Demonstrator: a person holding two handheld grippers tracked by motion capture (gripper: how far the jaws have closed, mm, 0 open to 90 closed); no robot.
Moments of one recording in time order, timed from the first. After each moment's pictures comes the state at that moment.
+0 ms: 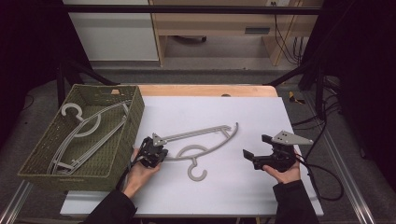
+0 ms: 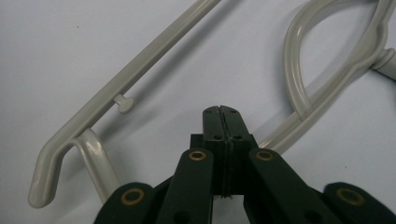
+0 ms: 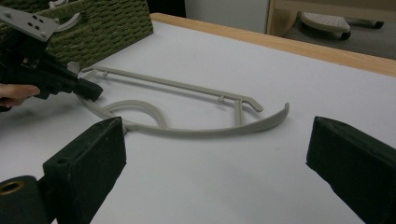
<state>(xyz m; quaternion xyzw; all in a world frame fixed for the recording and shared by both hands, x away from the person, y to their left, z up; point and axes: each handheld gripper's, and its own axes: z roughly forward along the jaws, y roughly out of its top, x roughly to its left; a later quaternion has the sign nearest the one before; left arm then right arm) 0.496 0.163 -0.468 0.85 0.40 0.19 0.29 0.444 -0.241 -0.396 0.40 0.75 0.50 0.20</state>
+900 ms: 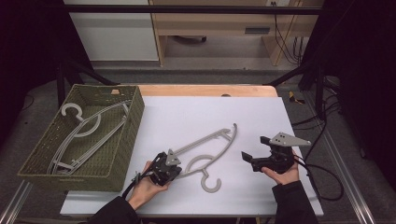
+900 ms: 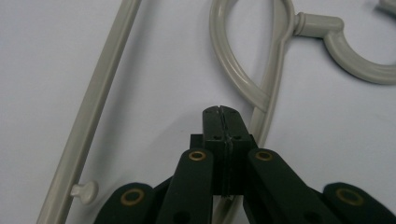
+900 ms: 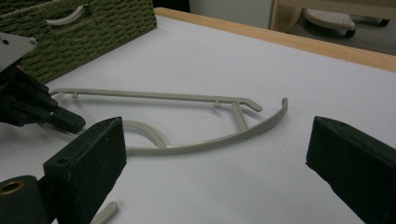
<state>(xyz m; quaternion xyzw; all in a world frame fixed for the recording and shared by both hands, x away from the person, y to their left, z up) 0.445 0.125 -0.467 0.90 0.30 0.13 0.30 0.441 -0.237 -0.398 0.39 0.75 0.49 0.20</state>
